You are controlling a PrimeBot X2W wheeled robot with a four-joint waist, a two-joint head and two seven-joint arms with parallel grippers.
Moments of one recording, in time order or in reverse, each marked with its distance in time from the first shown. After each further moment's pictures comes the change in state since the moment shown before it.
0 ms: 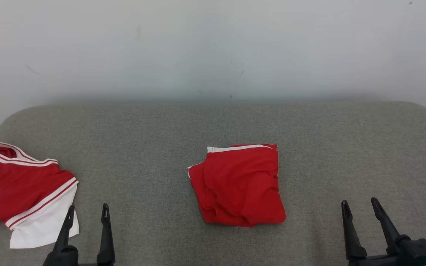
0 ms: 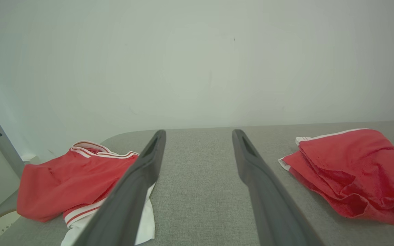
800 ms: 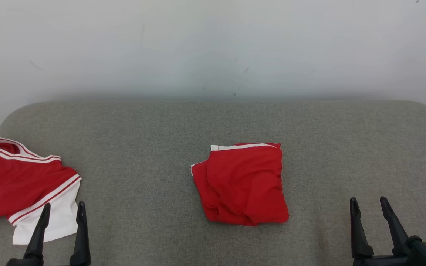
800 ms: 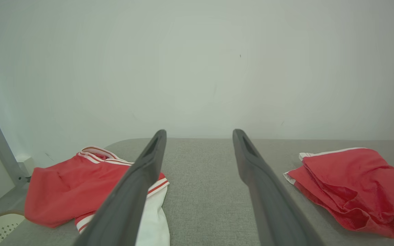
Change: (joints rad) left arm 0.037 0.074 0.071 -0.086 -0.124 -0.094 -0.015; right arm 0.030 0.042 -0.043 -0.078 0.027 0.000 0.021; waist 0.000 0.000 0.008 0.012
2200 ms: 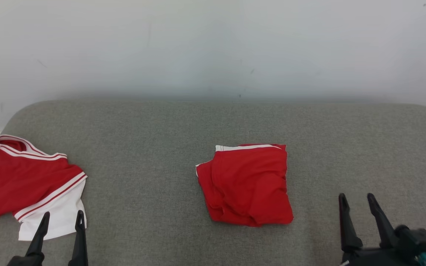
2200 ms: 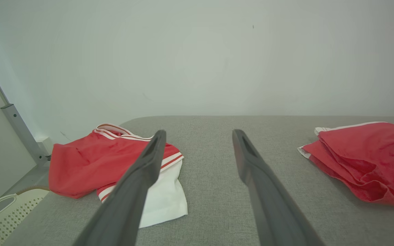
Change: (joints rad) left arm 0.019 0.045 -0.023 0.013 -0.009 0.034 0.092; right arm -0.026 0.009 0.013 0.040 0.028 0.000 0.035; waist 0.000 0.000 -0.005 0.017
